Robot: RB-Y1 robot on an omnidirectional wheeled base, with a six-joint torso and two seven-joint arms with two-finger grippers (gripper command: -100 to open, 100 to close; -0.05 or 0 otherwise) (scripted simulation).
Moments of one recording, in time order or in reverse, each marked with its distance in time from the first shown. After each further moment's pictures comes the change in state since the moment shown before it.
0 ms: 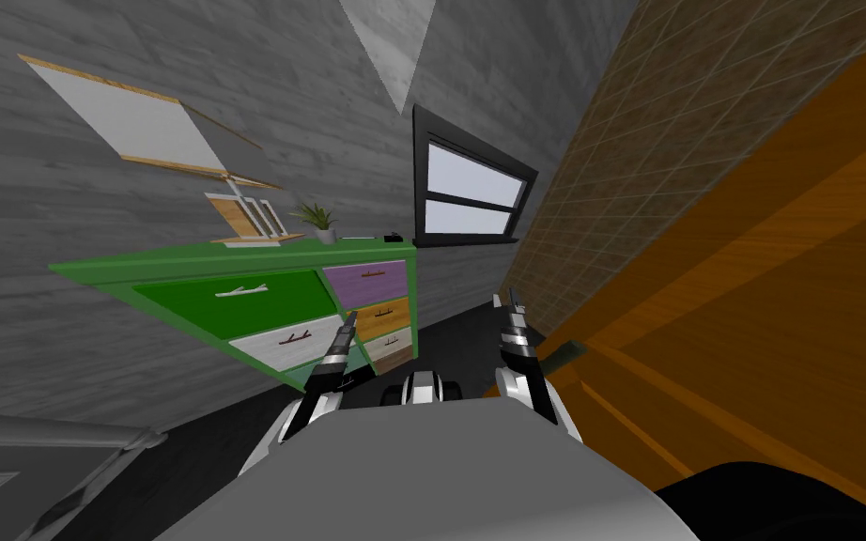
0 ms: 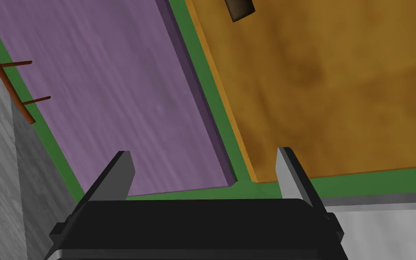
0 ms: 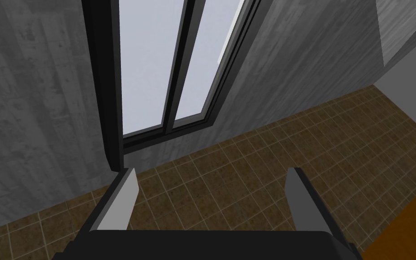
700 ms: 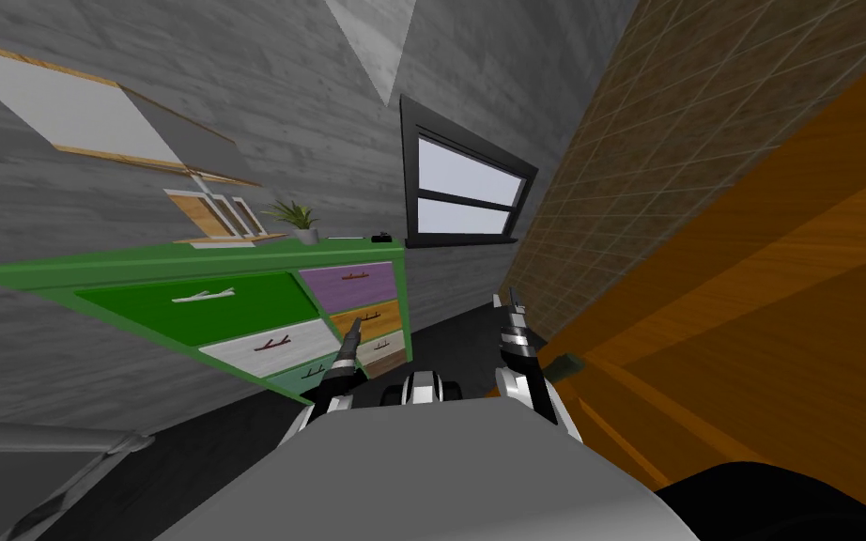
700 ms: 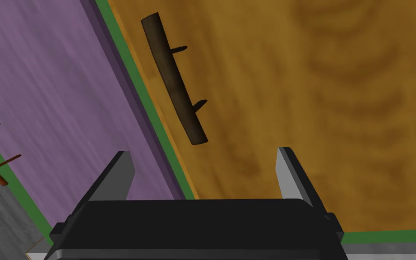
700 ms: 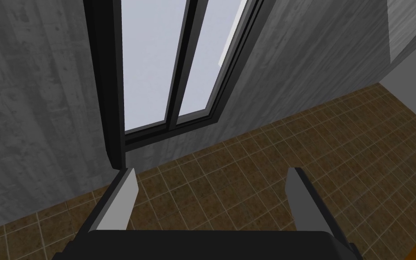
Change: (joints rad) left arm -0.021 -0.098 0.014 0.120 -0.003 0.009 -0.020; right arm 0.000 0.000 0.000 0.000 0.000 0.000 0.000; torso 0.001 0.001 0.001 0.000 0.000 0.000
